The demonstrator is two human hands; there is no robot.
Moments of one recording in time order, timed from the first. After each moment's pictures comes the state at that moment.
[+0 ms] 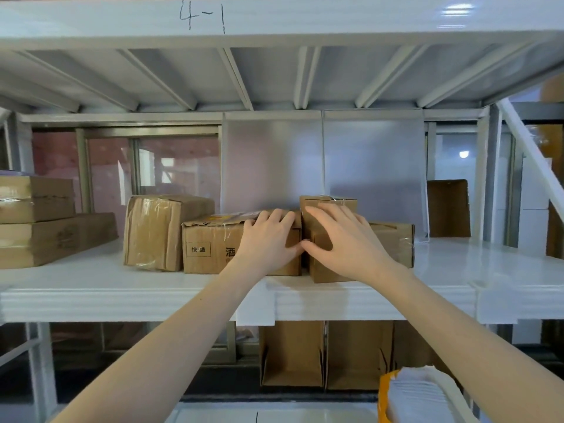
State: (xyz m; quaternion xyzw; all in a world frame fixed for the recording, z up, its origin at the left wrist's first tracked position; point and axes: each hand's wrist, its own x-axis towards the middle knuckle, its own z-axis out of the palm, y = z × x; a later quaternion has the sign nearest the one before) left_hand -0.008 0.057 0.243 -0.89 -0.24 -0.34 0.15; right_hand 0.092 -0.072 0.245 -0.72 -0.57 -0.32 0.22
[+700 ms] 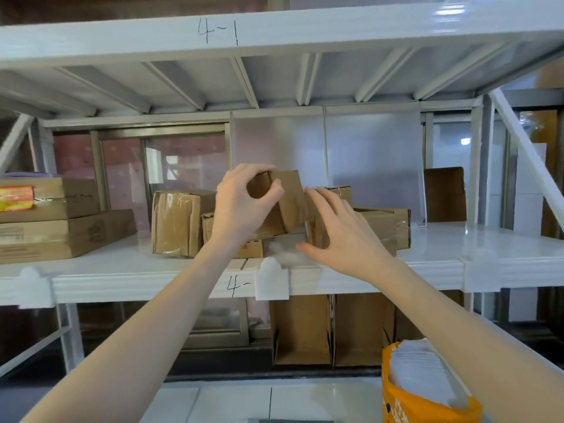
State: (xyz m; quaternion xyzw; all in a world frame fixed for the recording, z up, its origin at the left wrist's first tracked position) left_hand -0.096 0.019 0.278 -0.76 -0.10 -0.63 -0.12; right_hand 0.035 -0.103 0.239 -0.70 -0.59 -0.29 0.27
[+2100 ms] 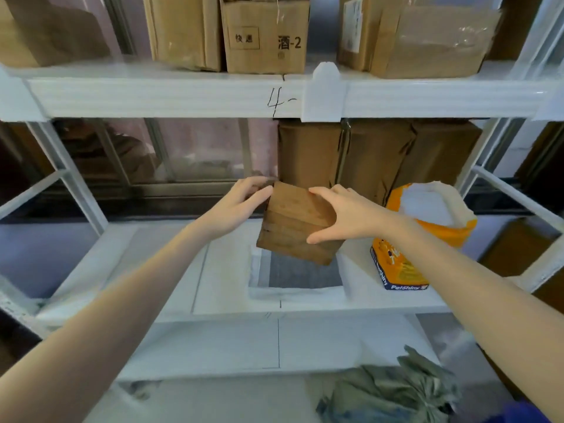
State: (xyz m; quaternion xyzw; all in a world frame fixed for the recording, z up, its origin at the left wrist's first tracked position) left_hand -0.186 0.094 0.020 -0.85 -0.22 -0.19 -0.44; right_hand -0.017 -0.065 0.035 -0.81 -0.57 0.10 0.09
